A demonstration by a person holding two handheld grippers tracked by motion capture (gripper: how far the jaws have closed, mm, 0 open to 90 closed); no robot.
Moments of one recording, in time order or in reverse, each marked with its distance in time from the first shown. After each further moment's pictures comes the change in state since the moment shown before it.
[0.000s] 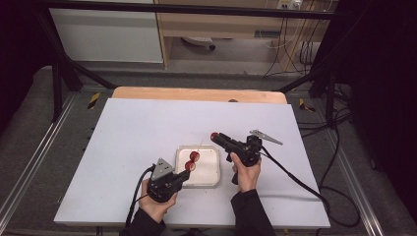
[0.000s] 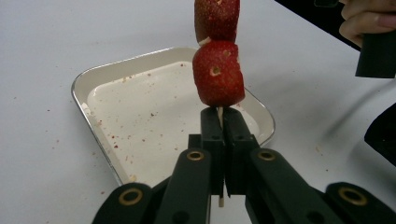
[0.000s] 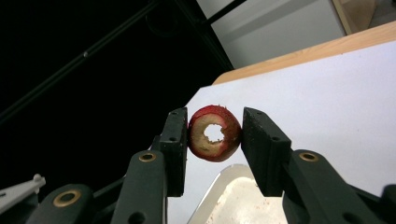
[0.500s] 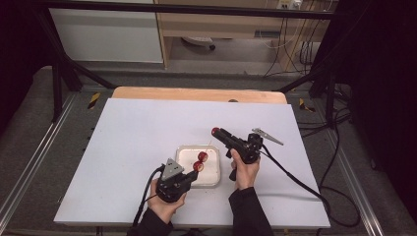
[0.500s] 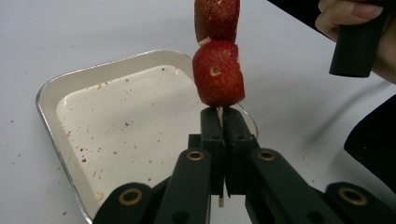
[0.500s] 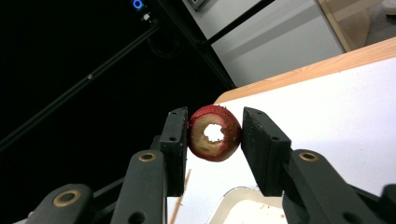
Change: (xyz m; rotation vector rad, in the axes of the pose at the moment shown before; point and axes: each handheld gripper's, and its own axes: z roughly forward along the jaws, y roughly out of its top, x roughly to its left) left arm -0.016 0.006 0.014 0.008 -0.018 0.000; right arm -0.001 0.003 0.003 -0.077 0.009 0.040
